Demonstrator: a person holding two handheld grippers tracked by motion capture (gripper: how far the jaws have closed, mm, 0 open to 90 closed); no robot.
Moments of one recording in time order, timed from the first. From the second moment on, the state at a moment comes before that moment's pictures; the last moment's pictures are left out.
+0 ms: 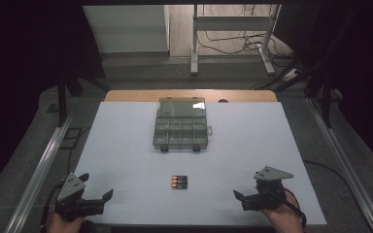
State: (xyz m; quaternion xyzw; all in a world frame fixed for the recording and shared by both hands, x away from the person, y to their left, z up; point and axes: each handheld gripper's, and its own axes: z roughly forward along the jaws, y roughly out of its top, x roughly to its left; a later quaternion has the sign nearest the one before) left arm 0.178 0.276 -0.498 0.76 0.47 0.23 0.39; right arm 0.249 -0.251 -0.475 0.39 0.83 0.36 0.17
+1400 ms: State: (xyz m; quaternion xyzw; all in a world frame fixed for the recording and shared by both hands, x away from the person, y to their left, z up) left arm 0.177 0.273 -0.498 0.77 0.46 0.24 0.38; right arm 0.297 -0.171 -0.475 0.33 0.88 0.31 0.12
